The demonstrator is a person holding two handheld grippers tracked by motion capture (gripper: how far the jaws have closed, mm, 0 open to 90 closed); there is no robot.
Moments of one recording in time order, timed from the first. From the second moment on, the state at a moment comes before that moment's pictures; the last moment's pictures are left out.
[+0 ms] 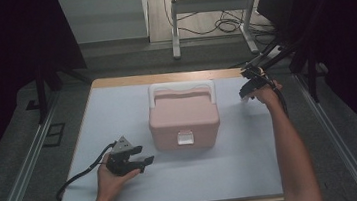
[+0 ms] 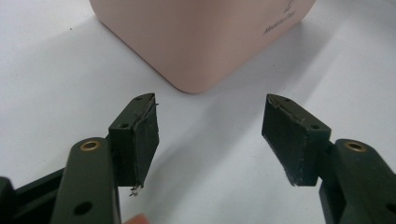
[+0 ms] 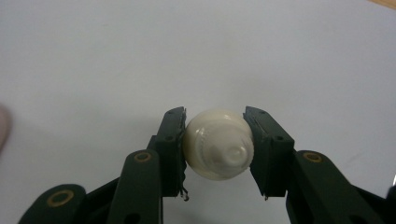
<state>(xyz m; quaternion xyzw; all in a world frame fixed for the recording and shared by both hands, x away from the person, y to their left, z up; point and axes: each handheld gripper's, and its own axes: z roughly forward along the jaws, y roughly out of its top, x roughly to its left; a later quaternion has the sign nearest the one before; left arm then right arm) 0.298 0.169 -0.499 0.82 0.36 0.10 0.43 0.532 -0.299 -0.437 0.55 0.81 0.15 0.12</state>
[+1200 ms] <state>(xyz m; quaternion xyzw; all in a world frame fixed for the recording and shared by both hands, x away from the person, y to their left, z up) 0.296 0.173 -0.492 0.81 0.36 0.10 0.45 0.401 -0.282 -0.454 0.46 0.87 0.15 0.09</state>
